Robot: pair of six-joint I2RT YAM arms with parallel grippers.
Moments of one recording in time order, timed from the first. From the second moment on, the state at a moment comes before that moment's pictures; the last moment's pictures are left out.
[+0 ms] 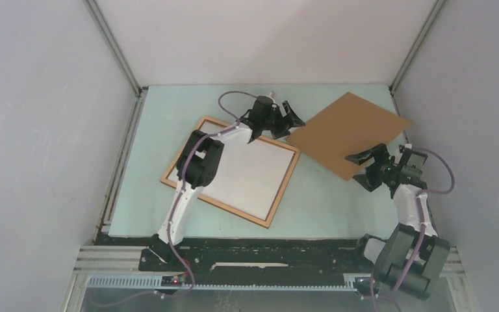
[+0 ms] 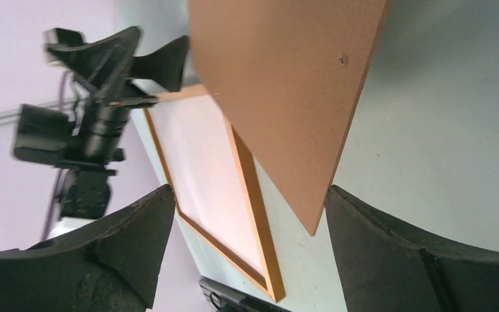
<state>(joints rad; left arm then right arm) -0.60 2.48 1.91 0.09 0.39 -1.00 -0.43 1.12 0.60 -0.26 -0.70 0.79</state>
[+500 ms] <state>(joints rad) -0.59 1.97 1.39 0.26 0.51 -1.00 -0.29 1.09 0.44 -0.41 -0.61 0.68</state>
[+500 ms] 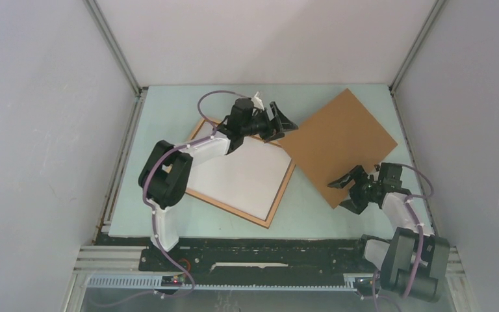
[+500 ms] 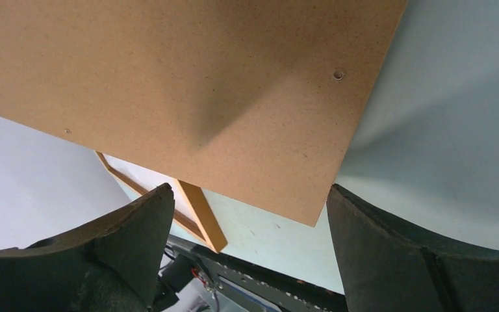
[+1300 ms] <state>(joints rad) -0.61 1.67 1.01 -0.13 0.37 -0.65 -0.23 1.12 0.39 -0.34 -0.63 0.63</state>
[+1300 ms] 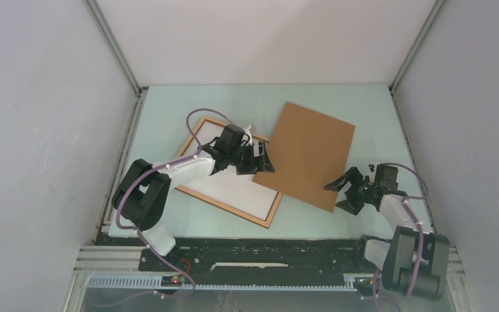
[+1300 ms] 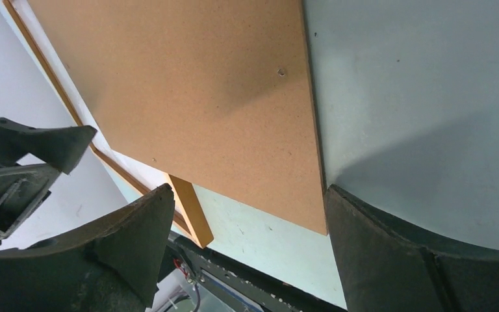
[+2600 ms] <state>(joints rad) -0.67 1.53 0.95 -0.33 0.07 -0.49 -0.34 1.26 0.39 -0.18 -0.77 0.66</state>
